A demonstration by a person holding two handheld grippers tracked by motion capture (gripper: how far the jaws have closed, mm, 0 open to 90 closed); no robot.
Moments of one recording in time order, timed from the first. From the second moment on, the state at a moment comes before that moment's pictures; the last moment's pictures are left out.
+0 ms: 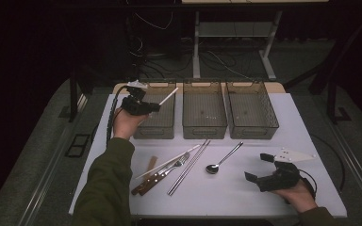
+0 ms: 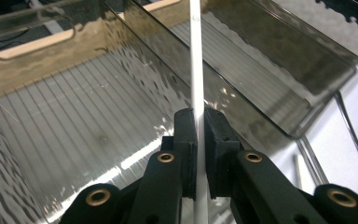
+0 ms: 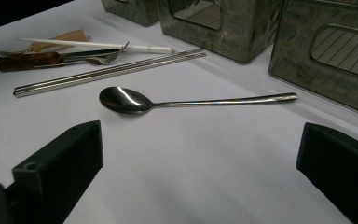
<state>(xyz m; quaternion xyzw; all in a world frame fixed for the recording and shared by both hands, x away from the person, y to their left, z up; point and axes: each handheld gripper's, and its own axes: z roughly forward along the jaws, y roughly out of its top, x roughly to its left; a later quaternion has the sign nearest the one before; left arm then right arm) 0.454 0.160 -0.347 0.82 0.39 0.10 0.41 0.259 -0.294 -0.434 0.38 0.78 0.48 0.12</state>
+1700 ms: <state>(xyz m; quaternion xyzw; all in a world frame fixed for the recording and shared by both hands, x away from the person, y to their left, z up) 0.507 0.158 -0.357 0.81 0.43 0.15 0.37 0.260 -0.296 -0.431 0.38 0.77 0.50 0.11</state>
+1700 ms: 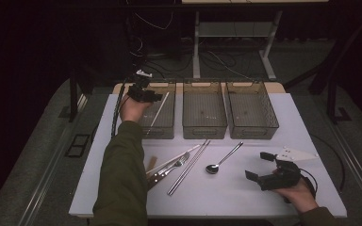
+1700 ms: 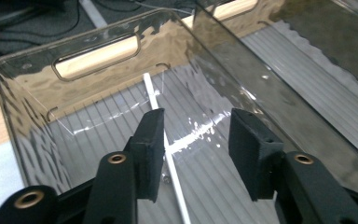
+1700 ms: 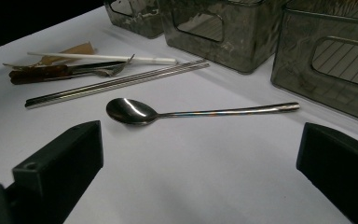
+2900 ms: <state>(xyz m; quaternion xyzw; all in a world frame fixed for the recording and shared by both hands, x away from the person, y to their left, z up) 0.402 0.147 -0.355 0.84 0.34 0.13 0.40 0.259 -0.297 -0.432 0.38 0.77 0.50 0.11</state>
